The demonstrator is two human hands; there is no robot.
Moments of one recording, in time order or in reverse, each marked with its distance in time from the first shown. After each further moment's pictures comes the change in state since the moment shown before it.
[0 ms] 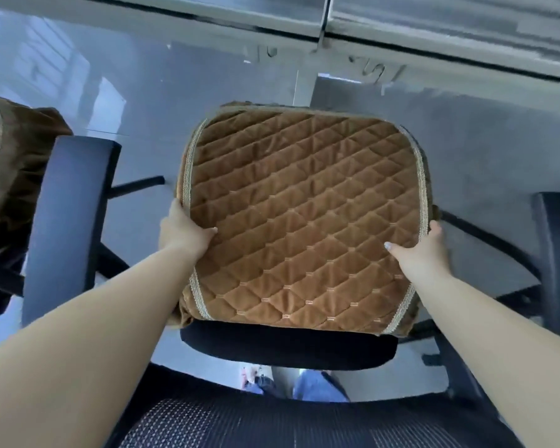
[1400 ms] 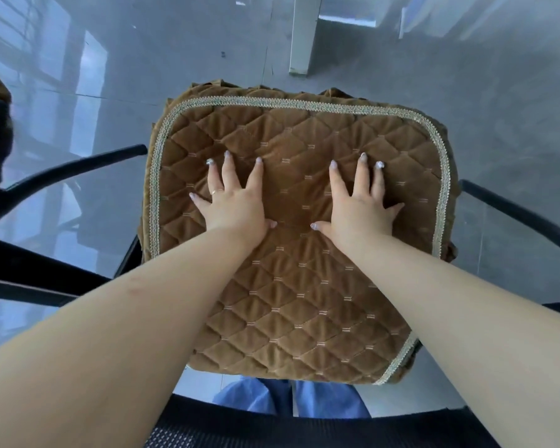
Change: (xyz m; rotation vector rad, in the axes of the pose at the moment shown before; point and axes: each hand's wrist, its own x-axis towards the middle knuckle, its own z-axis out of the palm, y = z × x) left_hand -0.003 0.045 0.102 0.734 -0.156 0.364; right_hand 0.019 -0.041 0.090 -0.790 -0.138 -0.563
